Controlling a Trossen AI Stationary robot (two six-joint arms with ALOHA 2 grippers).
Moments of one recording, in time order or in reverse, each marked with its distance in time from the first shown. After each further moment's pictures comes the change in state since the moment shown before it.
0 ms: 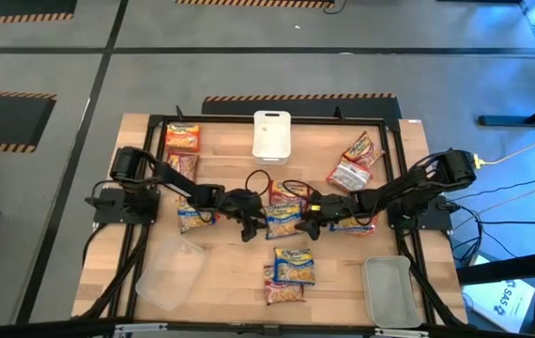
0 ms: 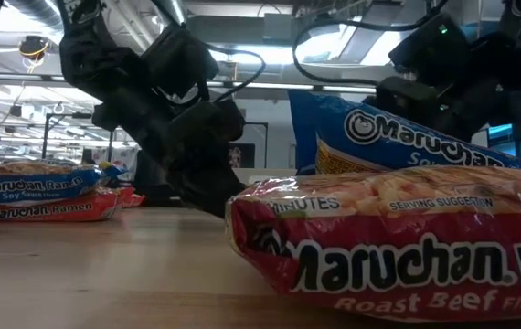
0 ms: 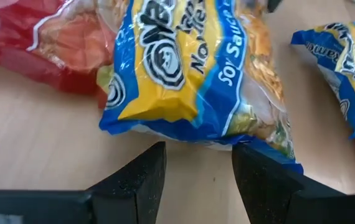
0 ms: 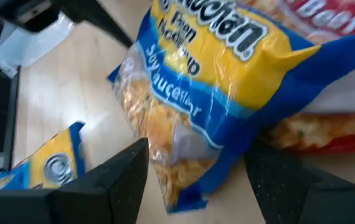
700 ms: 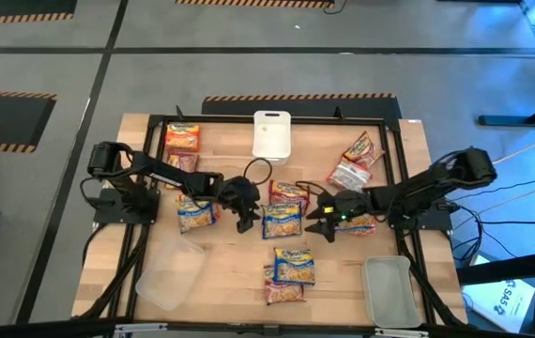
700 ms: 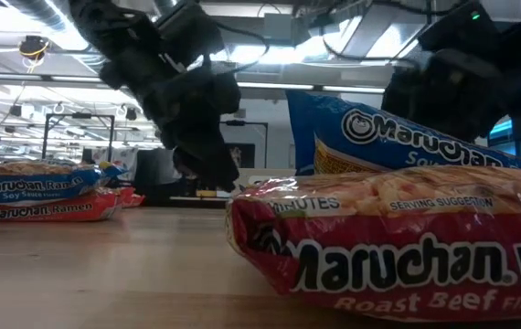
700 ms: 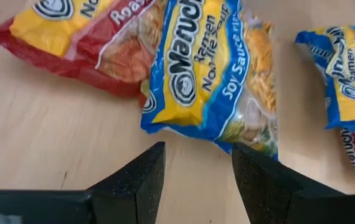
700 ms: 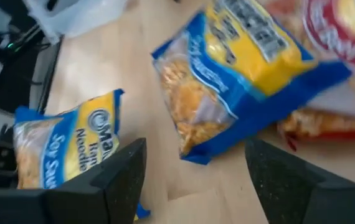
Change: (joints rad) left arm 0.054 -0.200 0.078 -0.405 0.023 0.052; right arm 0.001 -0.179 -0.105 -0.001 -0.095 -0.152
